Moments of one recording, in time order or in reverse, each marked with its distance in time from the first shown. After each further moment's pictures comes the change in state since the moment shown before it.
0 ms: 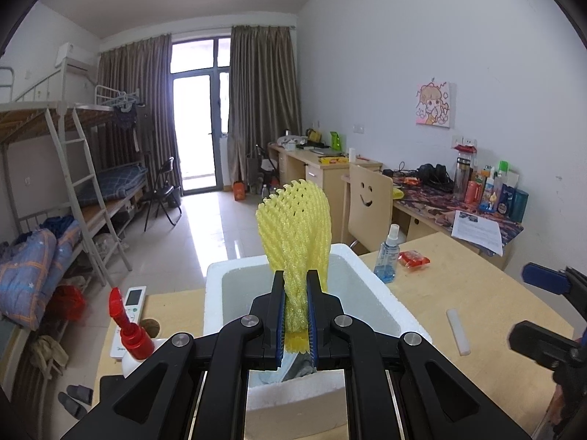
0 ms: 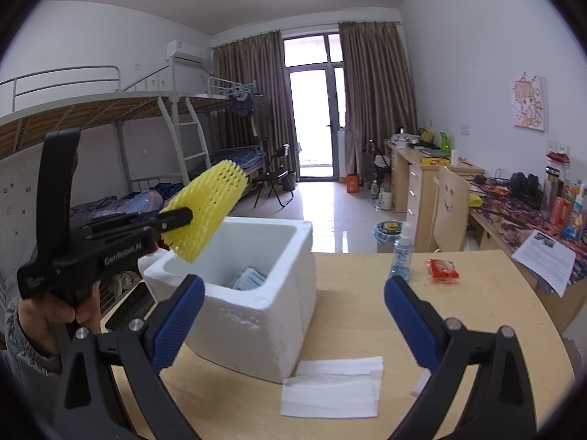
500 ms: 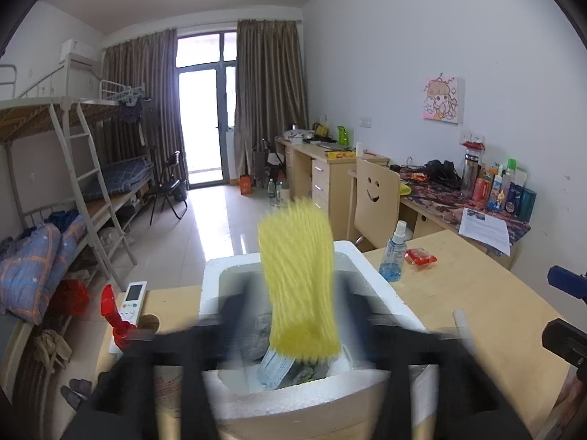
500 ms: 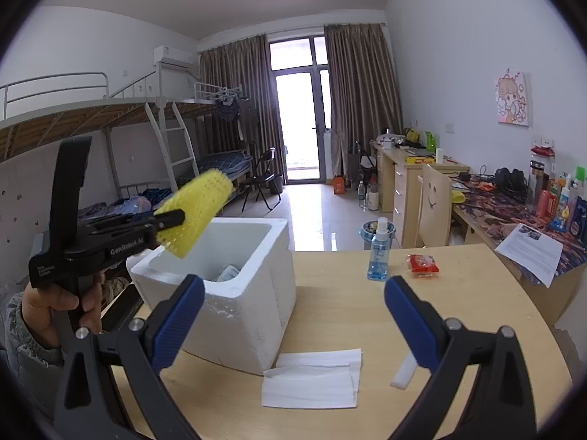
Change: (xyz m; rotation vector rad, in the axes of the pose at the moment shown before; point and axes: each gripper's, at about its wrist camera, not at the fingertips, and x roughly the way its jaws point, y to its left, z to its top) left arm 0.010 -0.006 0.001 -0.024 0.013 0.037; right arm -0.014 -0.016 -0.006 0.025 -0.015 -0.042
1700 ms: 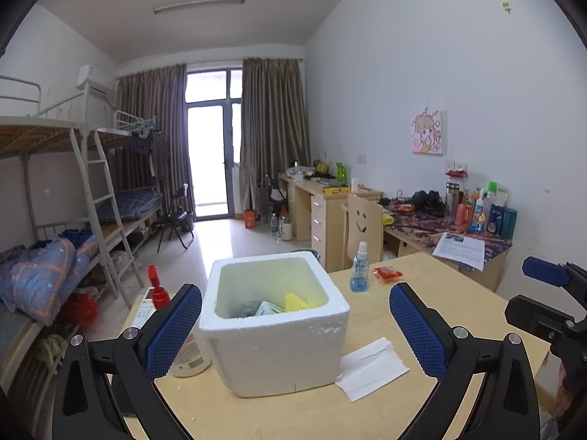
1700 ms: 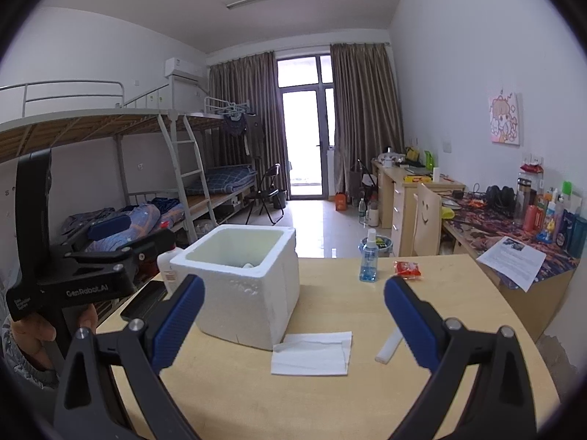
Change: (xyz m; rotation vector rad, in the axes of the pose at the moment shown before) left arm -0.120 -0.049 -0.025 0.005 -0.151 0.019; right arm -0.084 0.010 -0.011 -0.036 -0.066 0.008
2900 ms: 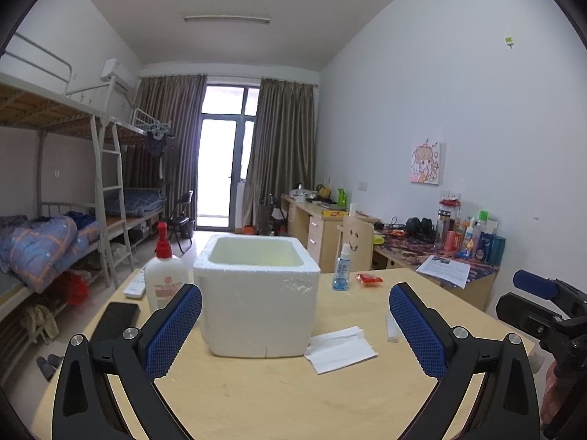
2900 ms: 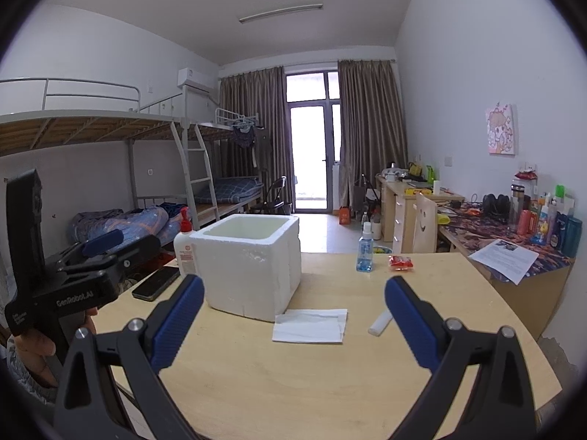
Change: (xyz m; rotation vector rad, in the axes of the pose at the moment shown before) left arm -0.052 -0.018 -0.072 -0.117 -0.113 0.002; right arm -0.051 -0.001 -0.057 -0.029 -0.073 0.015
